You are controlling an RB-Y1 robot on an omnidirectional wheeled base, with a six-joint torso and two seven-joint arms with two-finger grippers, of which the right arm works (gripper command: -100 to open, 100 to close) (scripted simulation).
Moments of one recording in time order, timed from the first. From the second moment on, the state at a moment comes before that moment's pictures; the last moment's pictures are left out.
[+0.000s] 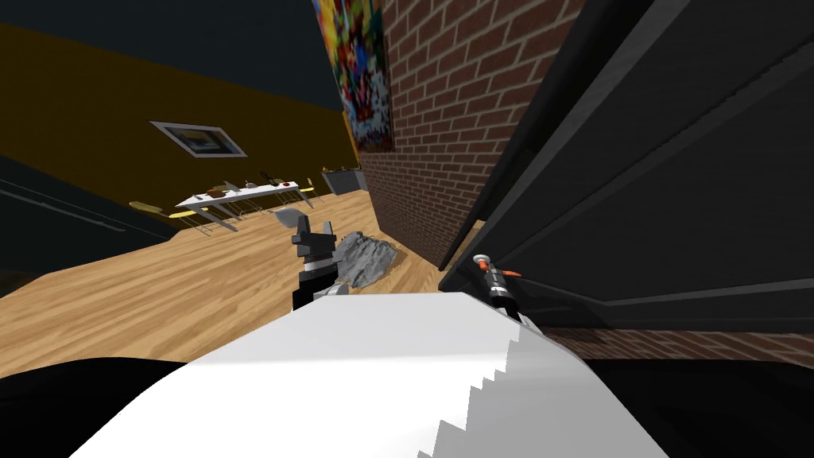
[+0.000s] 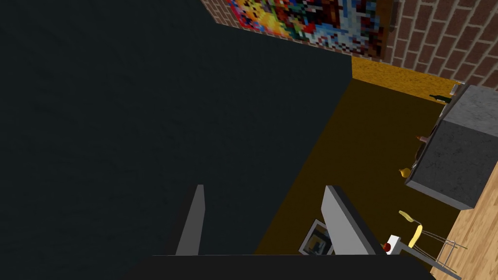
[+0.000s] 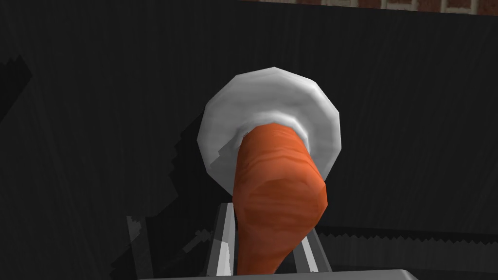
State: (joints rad) arm 0.20 -0.44 -0.26 -0.81 -0.10 -0.80 -0.30
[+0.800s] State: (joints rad) arm 0.28 -0.46 -0.18 -0.87 -0.04 -0.88 -0.37
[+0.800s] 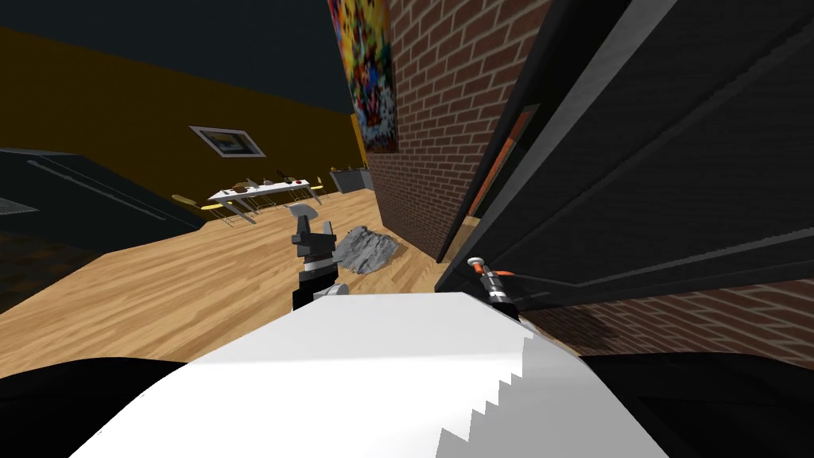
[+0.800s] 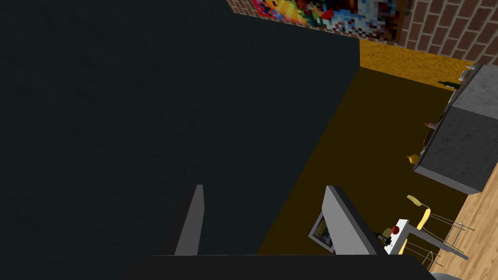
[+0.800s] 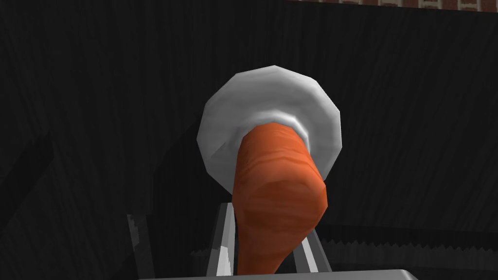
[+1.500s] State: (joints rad) arm 0.35 -0.49 -0.11 -0.91 0.00 -0.97 -0.42
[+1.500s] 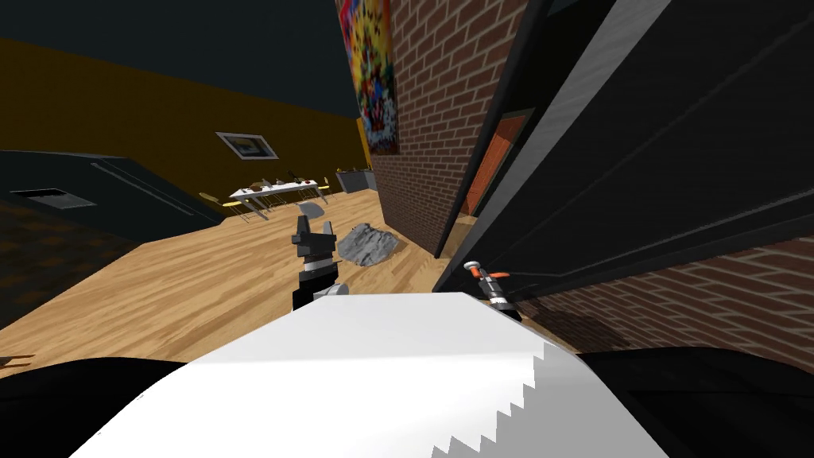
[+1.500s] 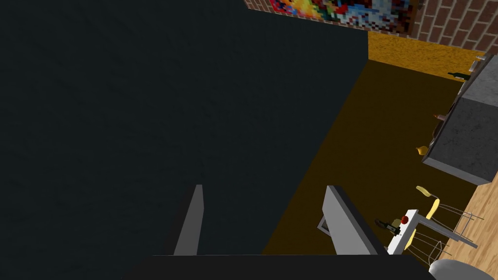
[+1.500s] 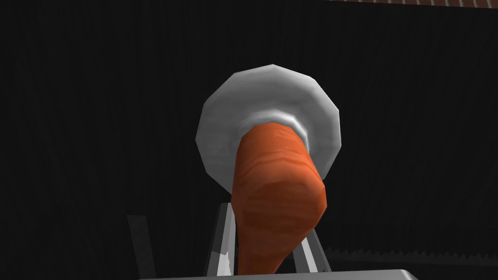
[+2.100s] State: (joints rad) arm 0.39 -0.51 -0.09 -0.88 0.02 -1.06 -0.44
